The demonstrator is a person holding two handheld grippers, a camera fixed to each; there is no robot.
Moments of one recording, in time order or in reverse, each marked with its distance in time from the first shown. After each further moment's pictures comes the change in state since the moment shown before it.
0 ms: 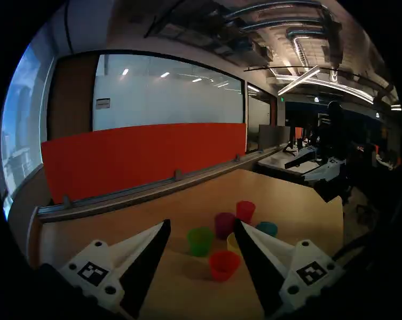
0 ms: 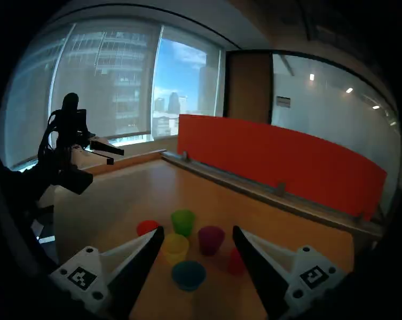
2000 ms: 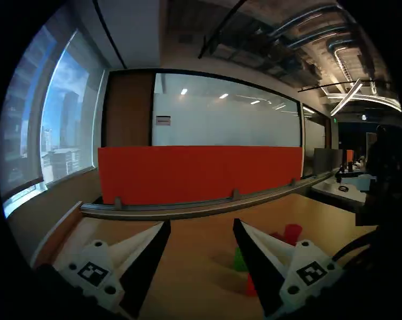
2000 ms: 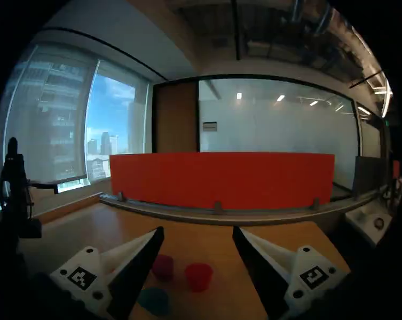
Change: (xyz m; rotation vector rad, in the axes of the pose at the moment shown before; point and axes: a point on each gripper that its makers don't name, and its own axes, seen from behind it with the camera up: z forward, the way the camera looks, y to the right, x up) left arm 0.018 -0.055 -0.041 0.388 0.150 -0.072; right arm 0.024 0.073 -0.027 -0.429 0.240 0.172
